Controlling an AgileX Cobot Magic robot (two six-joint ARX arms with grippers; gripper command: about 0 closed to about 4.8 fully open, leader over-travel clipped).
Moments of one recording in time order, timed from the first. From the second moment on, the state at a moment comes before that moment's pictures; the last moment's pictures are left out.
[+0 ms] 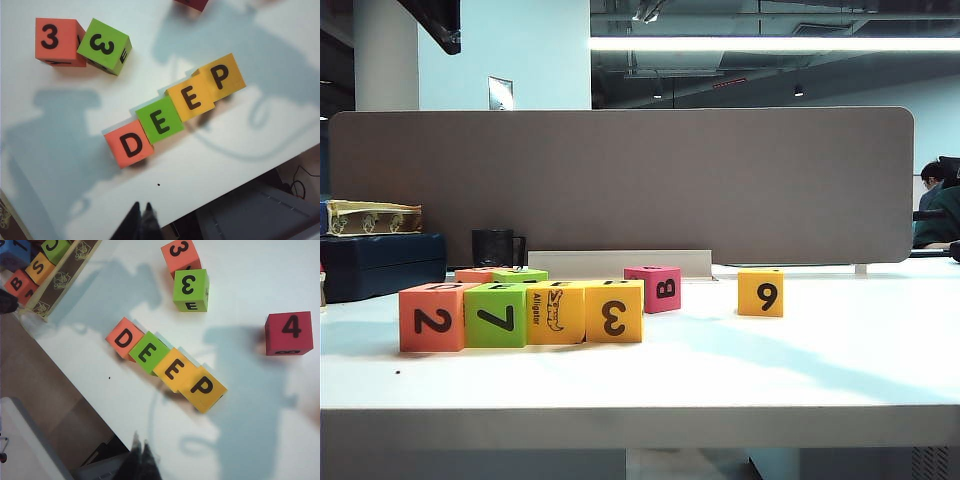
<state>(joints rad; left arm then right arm) -0.37 1.64 1.96 -1.43 0.09 0.10 0.56 1.97 2.40 -1.39 -0.36 0.00</state>
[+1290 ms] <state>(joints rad) -0.37 1.64 1.96 -1.43 0.09 0.10 0.56 1.97 2.40 -1.36 -0.35 -0.04</state>
